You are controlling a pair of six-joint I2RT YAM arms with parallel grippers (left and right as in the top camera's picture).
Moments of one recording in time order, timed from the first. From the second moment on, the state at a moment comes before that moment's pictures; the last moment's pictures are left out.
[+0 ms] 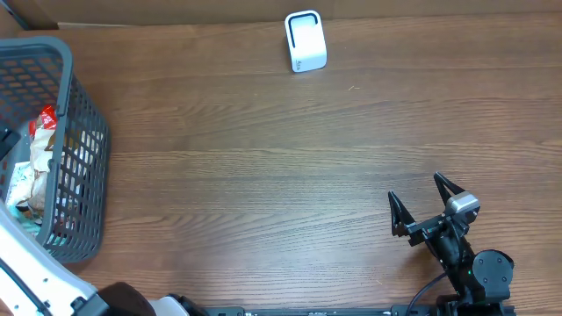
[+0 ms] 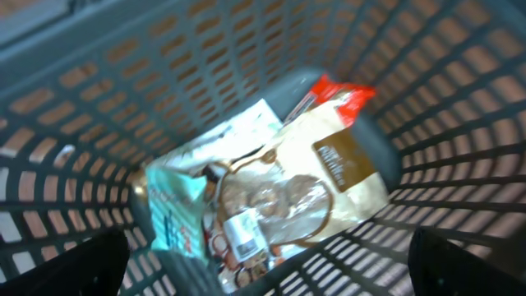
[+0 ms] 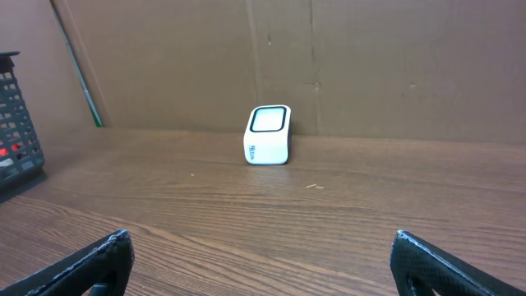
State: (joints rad) left arm 0.80 1.54 1.81 -1.14 -0.10 -0.20; right arm 0.07 0.01 0.02 -0.01 -0.33 0.12
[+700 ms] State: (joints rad) left arm 0.84 1.96 1.81 -1.18 0.09 0.06; right arm 0.07 0.01 0.02 -0.01 -0.33 0.12
